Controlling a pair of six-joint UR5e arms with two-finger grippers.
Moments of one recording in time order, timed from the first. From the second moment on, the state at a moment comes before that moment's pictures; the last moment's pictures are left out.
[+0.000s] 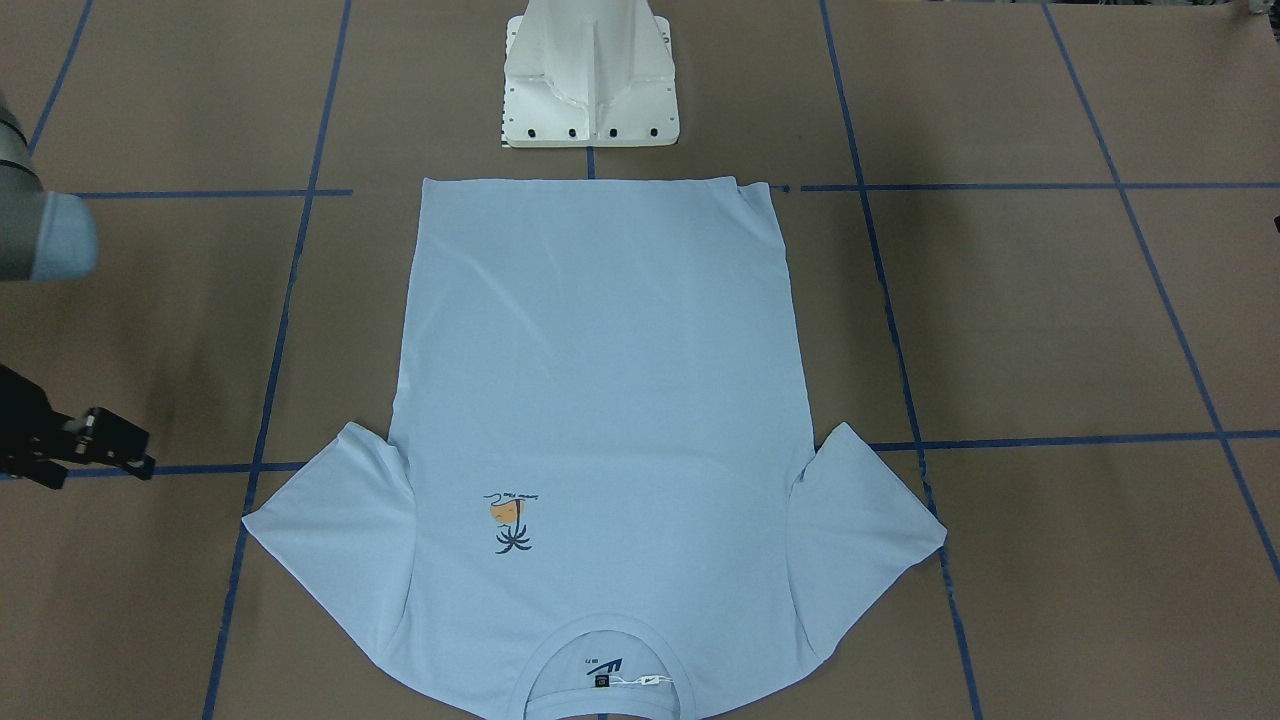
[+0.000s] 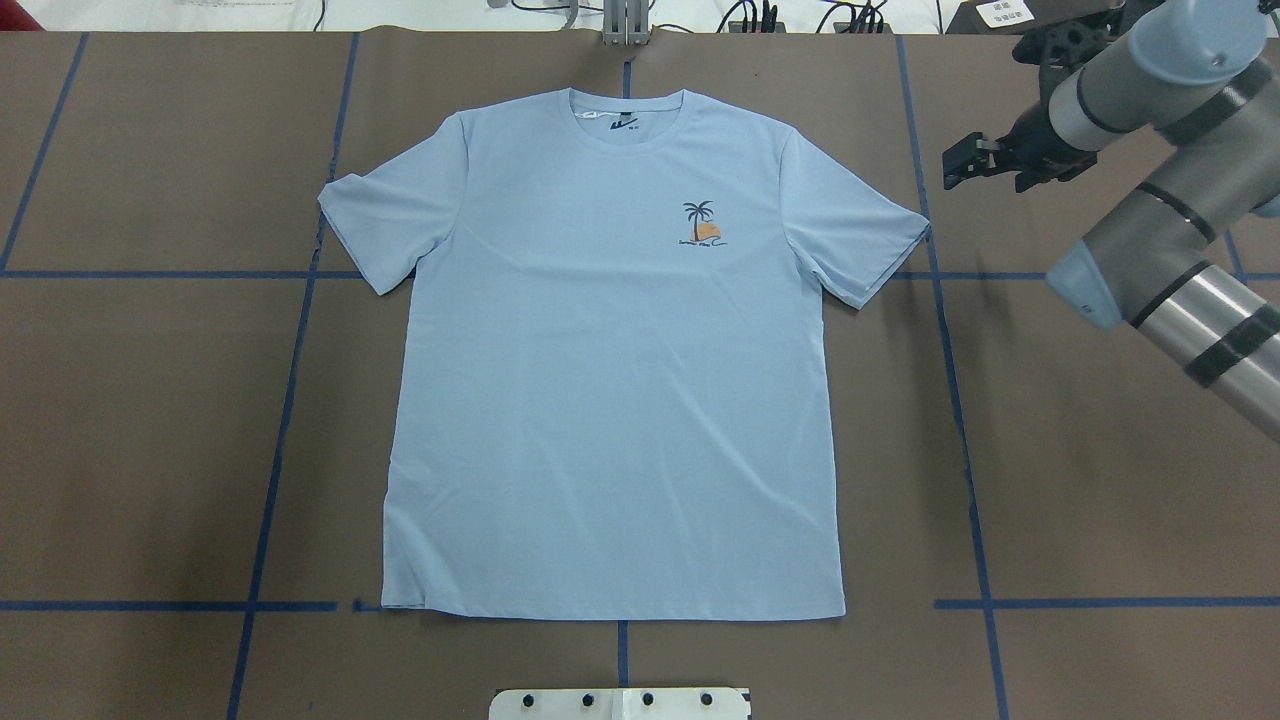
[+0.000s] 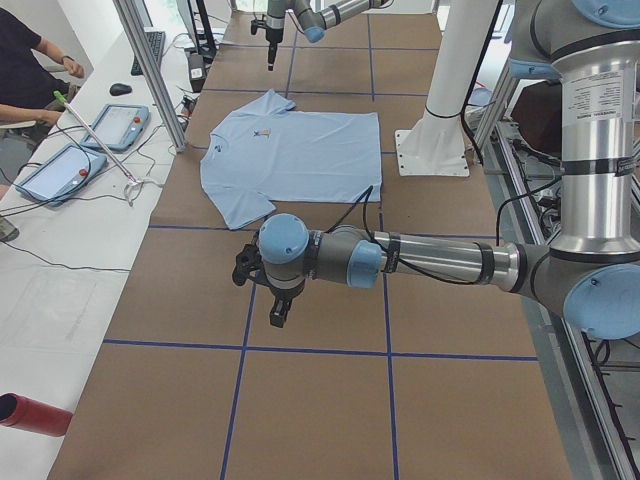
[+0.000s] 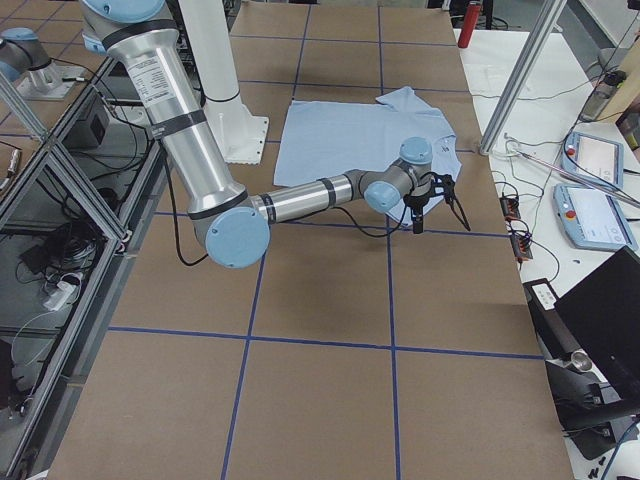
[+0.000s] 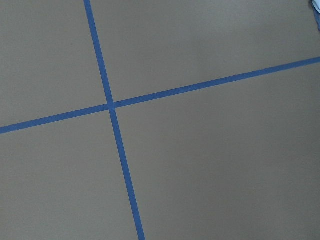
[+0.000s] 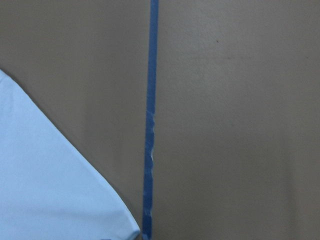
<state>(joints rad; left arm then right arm) -1.54 -1.47 -1.76 -1.65 -2.48 0.09 1.01 -1.12 1.33 -1.02 2.05 0.91</state>
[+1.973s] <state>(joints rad) -1.54 -1.47 -1.76 -1.65 -2.48 0.09 0.81 -0.84 1.16 -0.92 1.93 1.34</state>
